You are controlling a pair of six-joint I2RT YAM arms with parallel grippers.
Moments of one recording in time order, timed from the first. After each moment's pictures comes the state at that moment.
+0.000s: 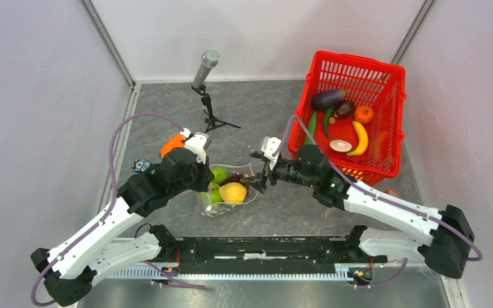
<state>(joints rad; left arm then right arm) -0.80 0.81 0.93 -0.79 -0.18 -0.40 0.94 1.15 0.80 0.18 -0.31 -0.15</state>
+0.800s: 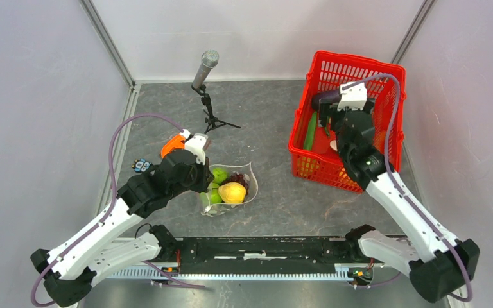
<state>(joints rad) -0.80 0.80 0.91 -0.78 -0.18 -0.40 0.48 1.00 0.92 0.00 0.58 -0.10</state>
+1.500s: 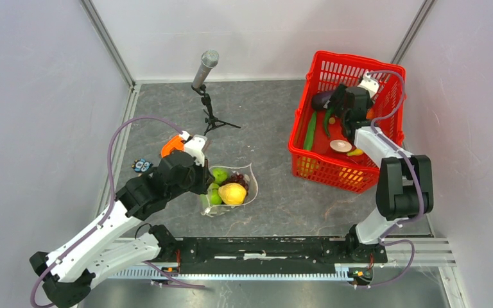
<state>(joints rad) -0.80 0.77 0.89 -0.77 -0.15 -0.41 0.07 1.63 1.06 0.14 0.31 0.45</state>
